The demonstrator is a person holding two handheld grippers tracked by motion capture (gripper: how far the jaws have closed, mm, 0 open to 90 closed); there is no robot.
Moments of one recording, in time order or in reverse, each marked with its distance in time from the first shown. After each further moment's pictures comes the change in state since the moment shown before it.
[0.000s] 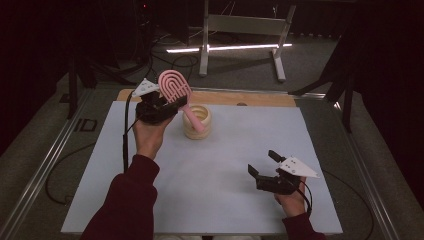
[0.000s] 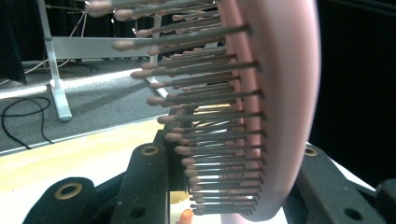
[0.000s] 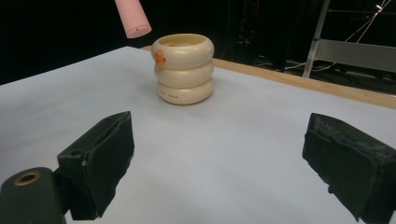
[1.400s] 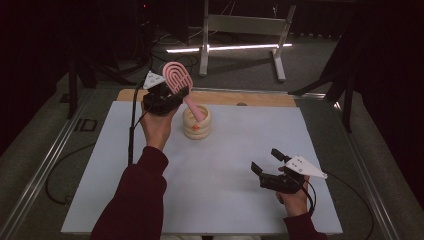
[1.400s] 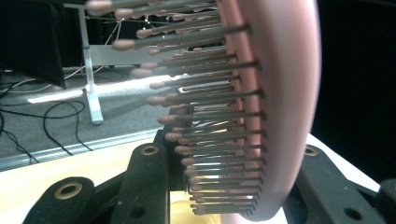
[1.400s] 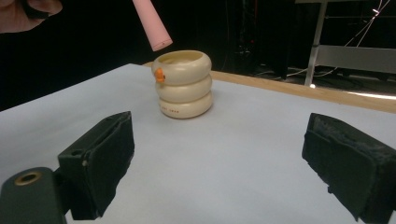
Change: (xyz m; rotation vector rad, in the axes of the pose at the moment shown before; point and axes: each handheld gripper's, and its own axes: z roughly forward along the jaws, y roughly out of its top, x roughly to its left) left arm 0.004 0.009 0.029 -0.021 0.130 0.009; right arm -0.006 0.005 -0.007 -0.050 0.008 0.054
